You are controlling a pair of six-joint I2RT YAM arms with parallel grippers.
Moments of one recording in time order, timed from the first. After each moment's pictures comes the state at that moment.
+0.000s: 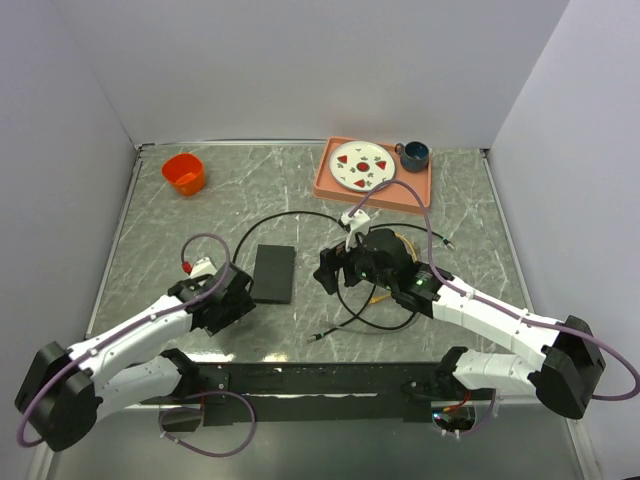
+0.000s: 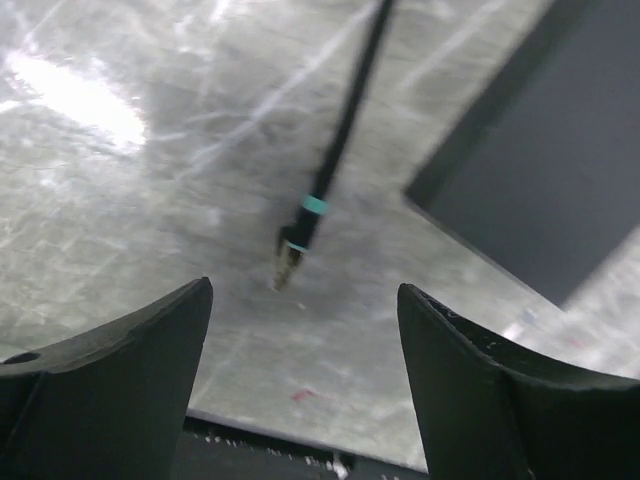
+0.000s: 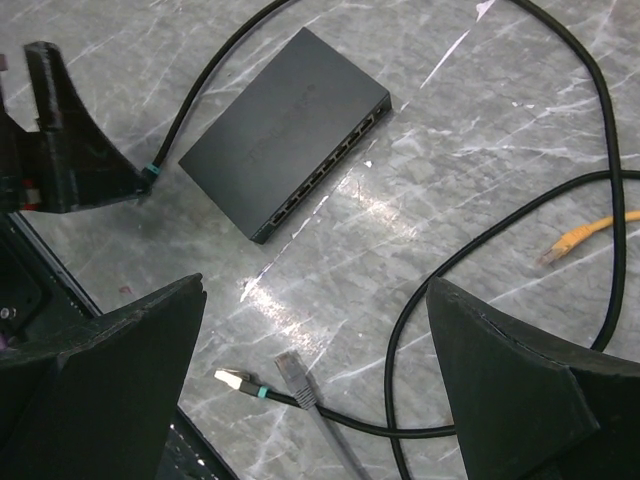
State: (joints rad) left arm -0.67 0.97 0.56 -0.76 -0.33 -1.23; right arm 0.84 1.12 0.77 -0.12 0.01 0.27
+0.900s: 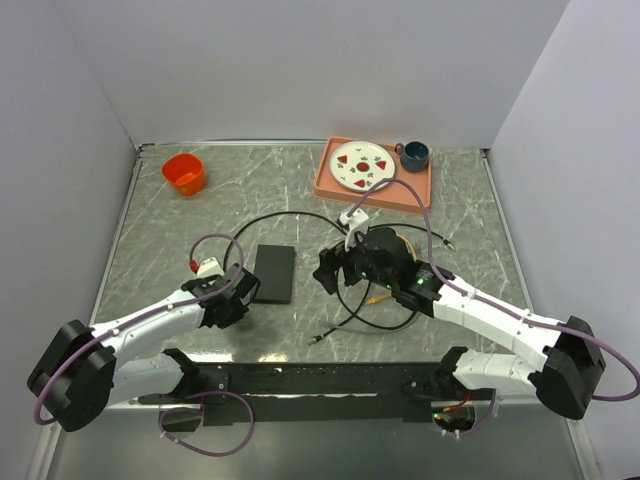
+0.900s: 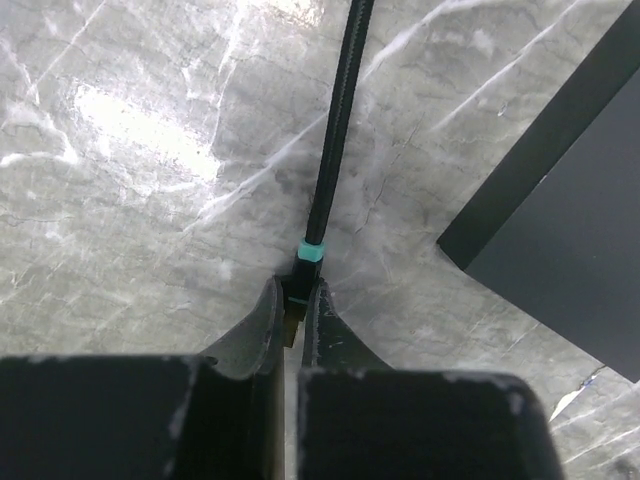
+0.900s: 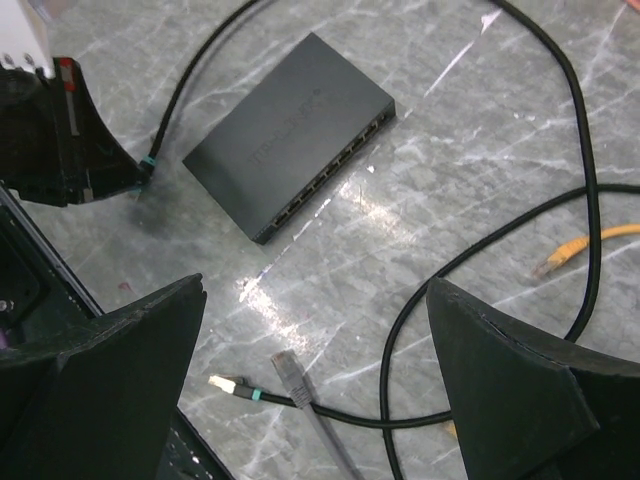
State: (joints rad) left arm -0.68 1.13 0.52 -0.65 -0.41 -1.20; right arm 0.84 1.12 0.78 -0.13 -0.01 0.24
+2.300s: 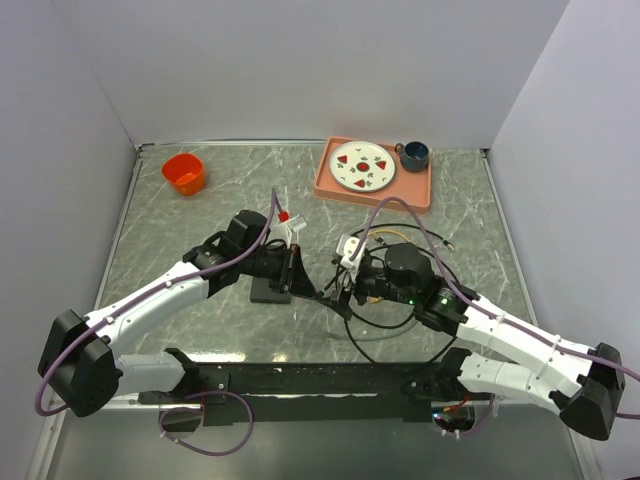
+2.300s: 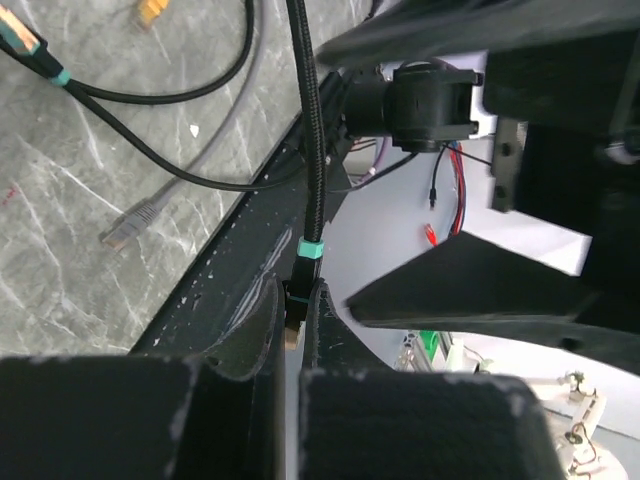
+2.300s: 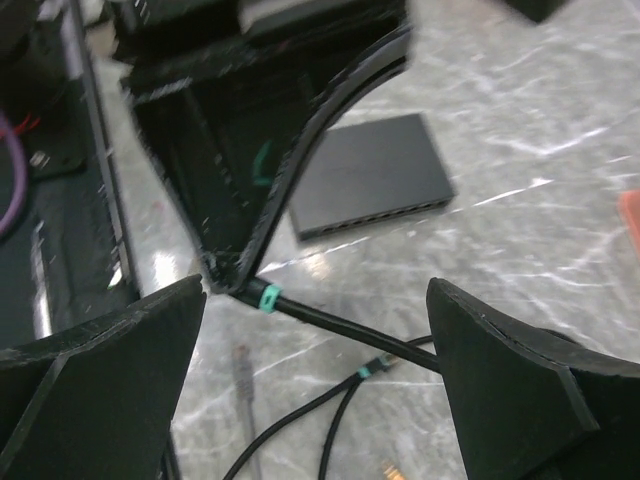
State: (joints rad) left arm -0.68 1.22 0.87 -0.30 0.77 -0.67; right arm 0.91 0.91 0.71 -0.11 -0.26 -0.18
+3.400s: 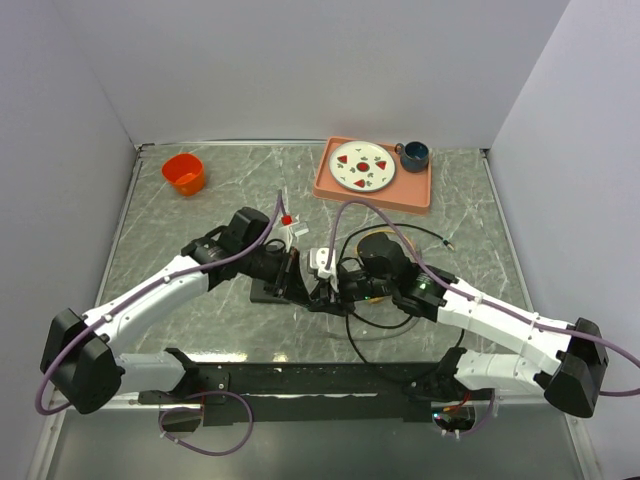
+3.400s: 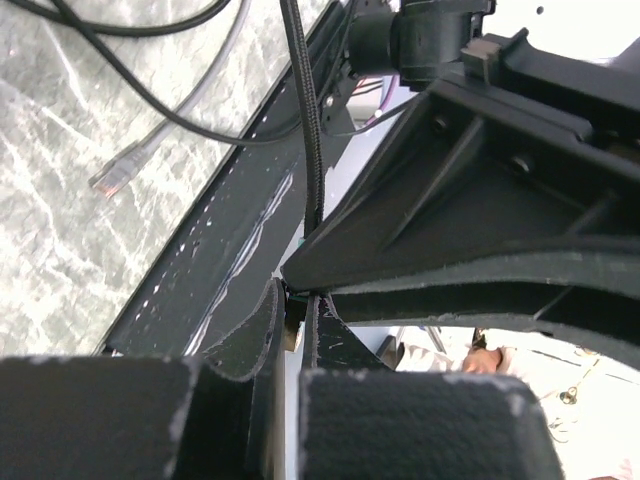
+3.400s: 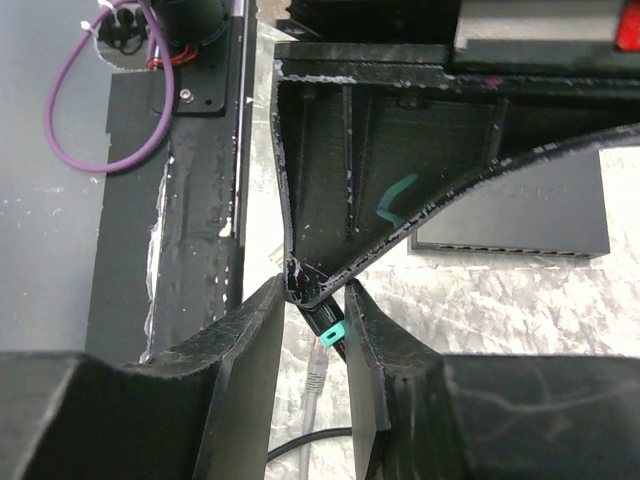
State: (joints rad) left arm -0.67 1.23 0.94 -0.50 0.84 -0.54; right arm 0.95 1.09 0.85 -0.25 -0.55 -0.27
